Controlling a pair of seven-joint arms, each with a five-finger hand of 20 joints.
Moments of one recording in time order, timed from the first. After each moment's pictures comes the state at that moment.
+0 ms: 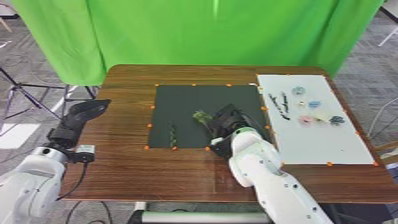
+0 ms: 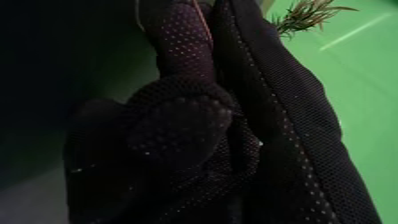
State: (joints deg) left arm 113.3 -46.3 -96.1 -105.9 66.9 3.9 3.5; right arm -82.1 -73.2 56.8 -99.8 -109.9 8.6 39.2
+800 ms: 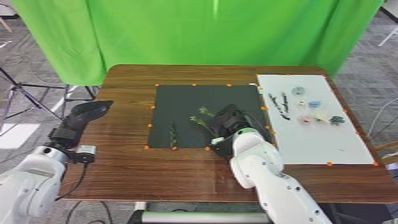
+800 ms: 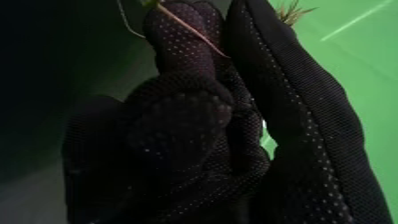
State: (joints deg) left arm 112.9 -46.2 -96.3 -105.8 67.2 1.8 2.6; right arm -83.2 -73.4 57.6 -101.1 -109.1 9.7 39.1
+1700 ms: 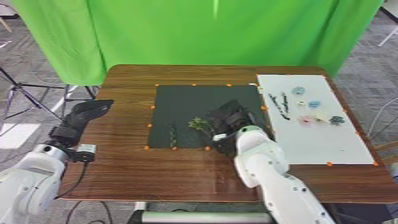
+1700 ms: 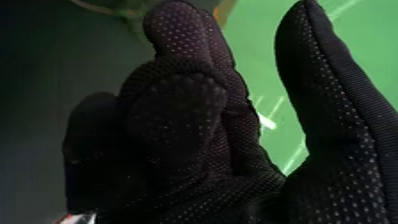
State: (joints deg) left arm 112.3 -46.0 -96.3 -105.6 67.4 0.9 2.3; right arm -84.5 -73.1 60.0 -104.0 -107.7 10.2 36.5
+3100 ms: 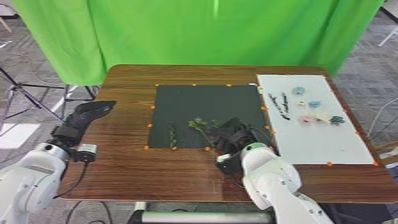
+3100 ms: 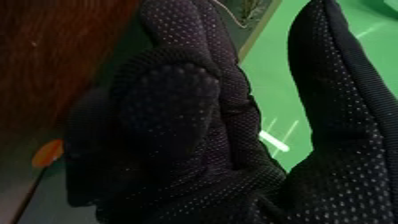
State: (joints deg) left arm 111.0 -46.5 -96.3 -104.7 67.4 -2.0 1.1; right arm -92.7 -69.8 61.3 -111.3 -106.4 3.3 39.2
